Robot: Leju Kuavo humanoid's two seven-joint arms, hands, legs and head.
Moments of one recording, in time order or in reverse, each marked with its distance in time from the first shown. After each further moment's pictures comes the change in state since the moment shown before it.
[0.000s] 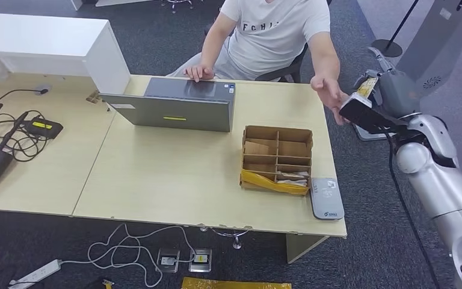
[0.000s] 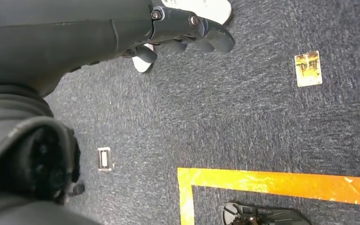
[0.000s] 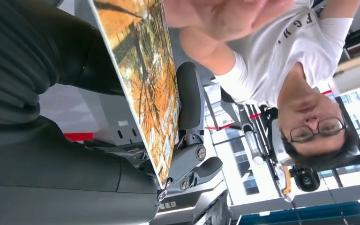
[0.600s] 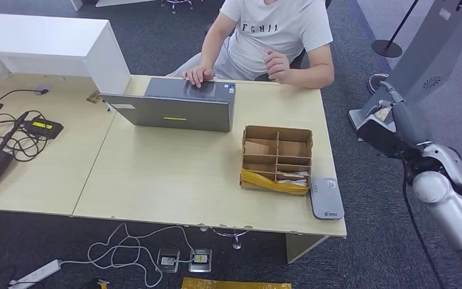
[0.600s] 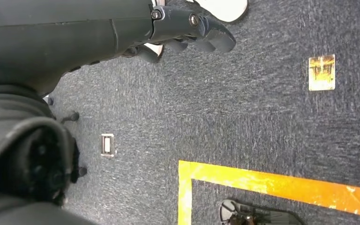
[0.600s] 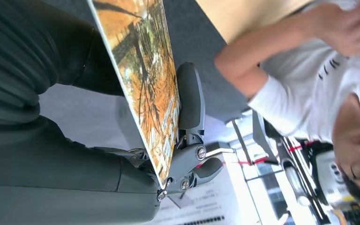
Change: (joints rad) left arm 0.005 0.000 0.031 0.000 0.052 0.026 0.032; right arm 0.169 -0.155 -0.010 -0.188 -0.159 0.069 0.131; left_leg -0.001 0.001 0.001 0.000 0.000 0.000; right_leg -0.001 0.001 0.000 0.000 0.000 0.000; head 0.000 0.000
